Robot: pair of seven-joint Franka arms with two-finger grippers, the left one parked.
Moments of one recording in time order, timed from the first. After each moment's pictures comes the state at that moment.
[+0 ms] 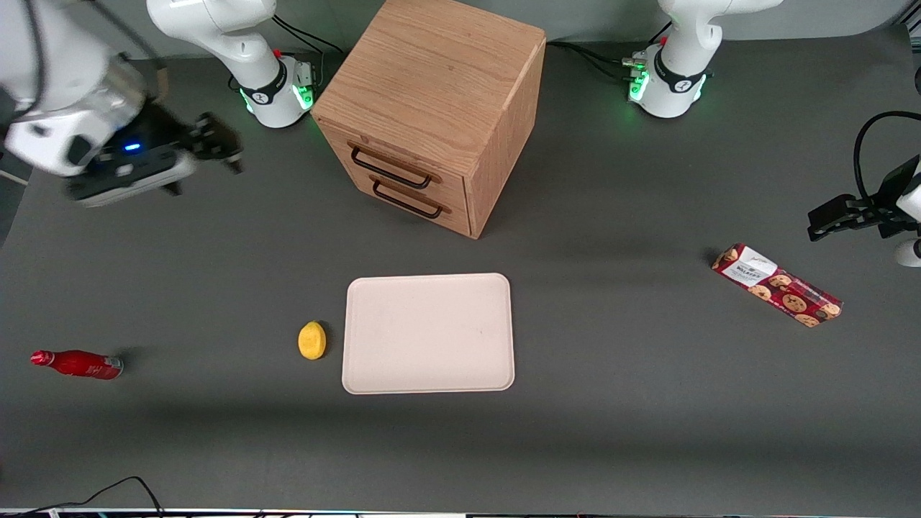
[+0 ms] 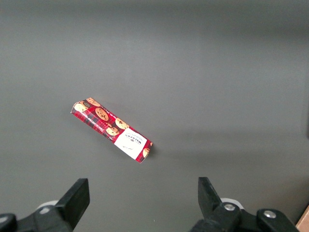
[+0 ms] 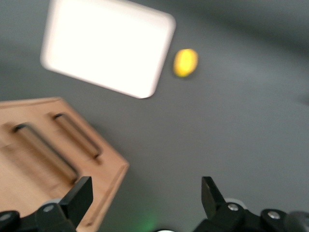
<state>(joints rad) 0.26 0.01 0.08 -1.51 0.09 1.46 -0.02</state>
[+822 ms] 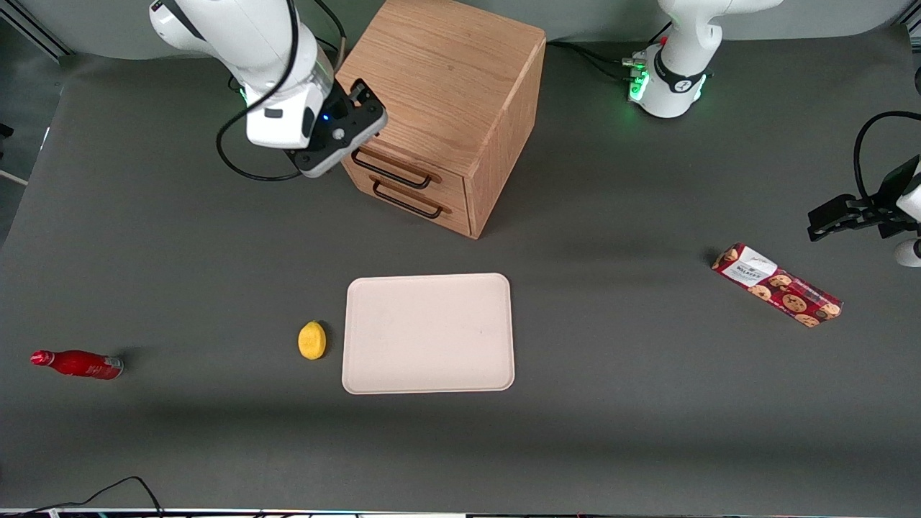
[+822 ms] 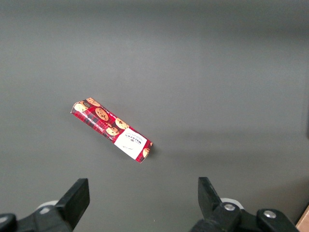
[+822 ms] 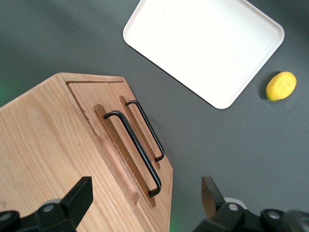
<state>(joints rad) 0.64 0.11 -0.03 -1.51 0.14 1.54 -0.01</state>
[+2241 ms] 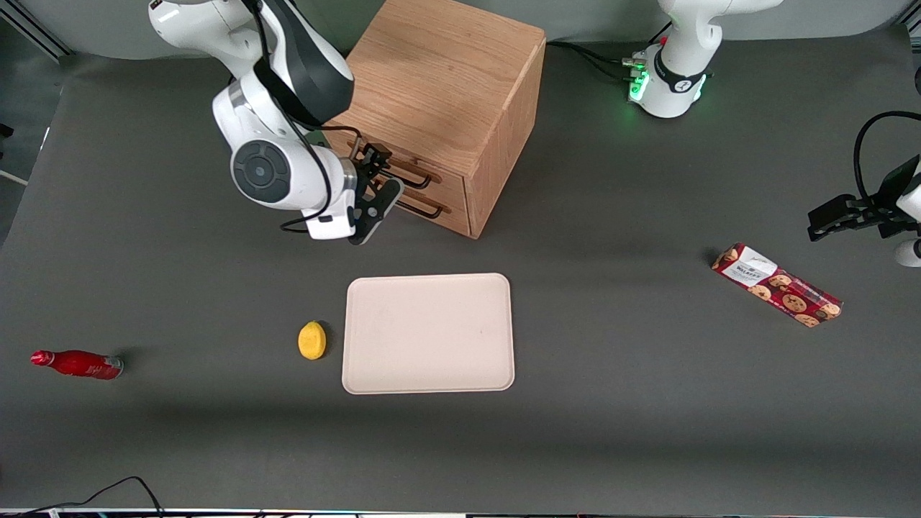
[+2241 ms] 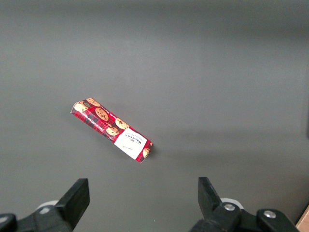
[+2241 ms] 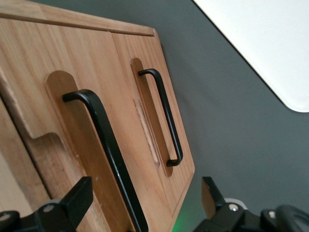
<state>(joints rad) 0.56 0.24 -0.03 -1.73 0.35 1.62 -0.38</state>
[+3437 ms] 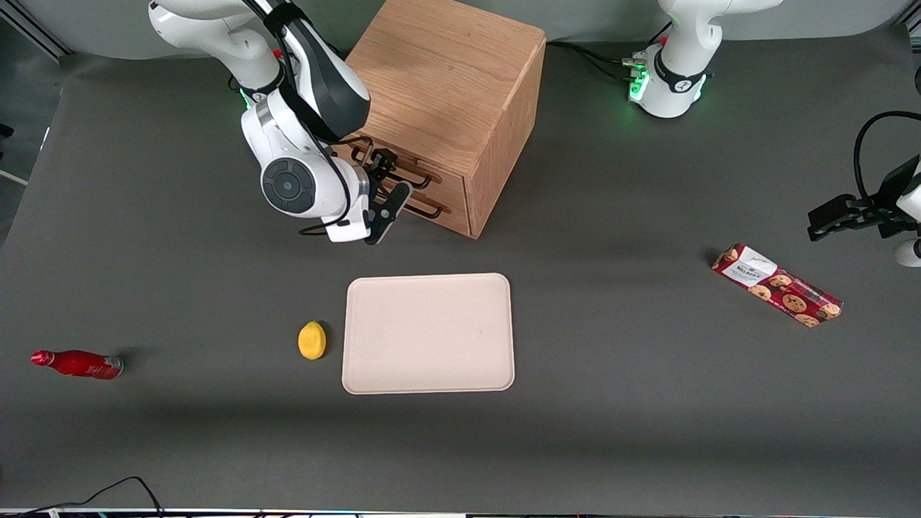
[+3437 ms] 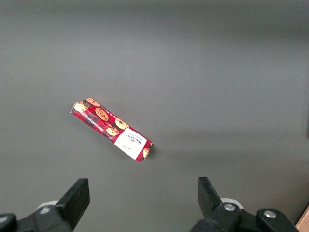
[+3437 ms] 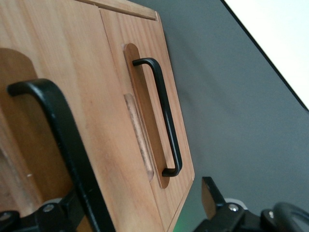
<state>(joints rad) 0.56 0.25 -0.01 -1.84 0.35 1.71 -0.45</state>
